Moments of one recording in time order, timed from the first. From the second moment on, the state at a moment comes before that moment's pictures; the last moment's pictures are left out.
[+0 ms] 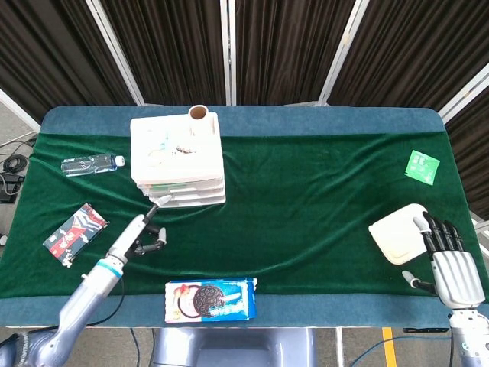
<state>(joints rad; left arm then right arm) -0.49 -1.34 -0.20 -1.82 1.18 0.91 -0.47 0.09 -1.13 0.06 -1.59 -1.56 1.51 0.04</state>
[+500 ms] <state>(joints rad) -0.58 -1.49 -0.26 -1.73 1.00 0.89 -0.35 0.09 -1.12 0.06 -1.58 -1.55 1.51 0.07</state>
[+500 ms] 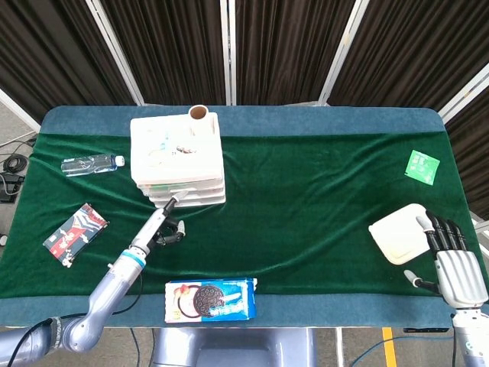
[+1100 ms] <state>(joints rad) -0.62 -1.52 -0.29 -1.70 0.92 0.87 -0.29 0.09 -1.12 0.06 -1.58 -1.55 1.51 0.08</state>
